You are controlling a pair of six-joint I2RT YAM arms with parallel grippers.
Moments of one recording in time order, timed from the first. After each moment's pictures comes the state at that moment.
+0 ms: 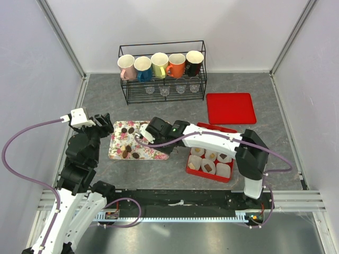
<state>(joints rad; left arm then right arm) -0.34 0.46 0.73 -0.28 -0.47 -0.20 1.08 1.88 1.51 -0.74 0.06 -0.17</state>
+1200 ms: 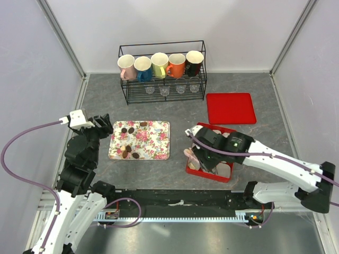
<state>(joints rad) -0.33 0.44 0.72 -0.28 -0.46 -0.20 1.06 1.21 1.13 -1.04 0.09 0.35</state>
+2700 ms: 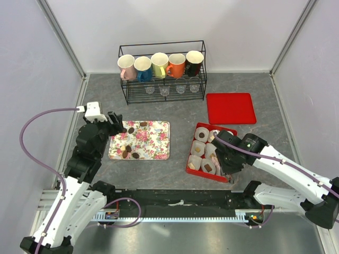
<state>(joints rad) -0.34 0.58 0.72 -0.28 -0.31 -0.22 0.86 1.03 0.96 -1.30 0.08 0.65</state>
